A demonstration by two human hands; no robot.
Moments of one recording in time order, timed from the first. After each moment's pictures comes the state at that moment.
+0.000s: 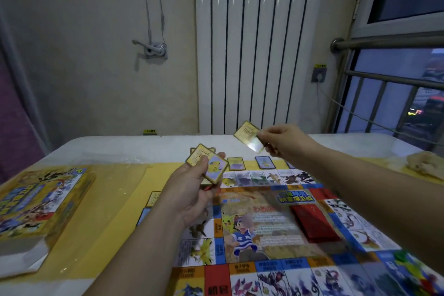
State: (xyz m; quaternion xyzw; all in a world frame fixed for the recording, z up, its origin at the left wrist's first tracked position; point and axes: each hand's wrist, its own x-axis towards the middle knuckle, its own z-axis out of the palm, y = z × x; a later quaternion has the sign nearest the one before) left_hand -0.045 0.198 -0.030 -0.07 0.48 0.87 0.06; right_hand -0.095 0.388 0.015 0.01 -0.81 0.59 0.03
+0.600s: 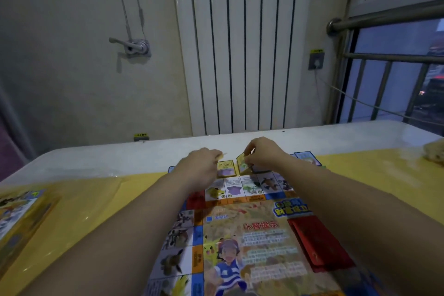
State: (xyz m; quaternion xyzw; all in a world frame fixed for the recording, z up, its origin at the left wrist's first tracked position) left_hand -0.168 0.232 -0.046 0.16 0.98 0.11 -0.04; right_hand -0.199 0.407 -0.056 0.01 -0.96 0.28 0.04
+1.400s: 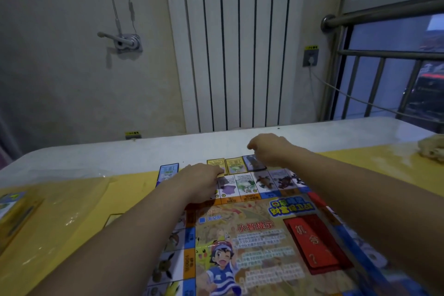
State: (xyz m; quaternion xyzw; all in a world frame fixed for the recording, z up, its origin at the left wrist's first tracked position) left_hand -0.176 0.239 -0.073 0.24 0.97 0.01 0.05; right_hand -0.199 0.426 -0.048 0.06 -1.00 0.03 0.03
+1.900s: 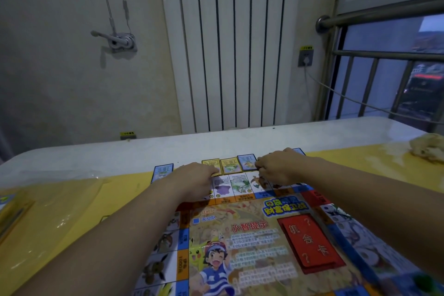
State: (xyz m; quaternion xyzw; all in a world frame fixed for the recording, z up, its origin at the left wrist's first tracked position) left_hand -0.179 0.240 -0.071 0.24 0.97 0.01 0.06; right_hand -0.158 0.443 -0.046 0.13 -0.96 -0.19 -0.12
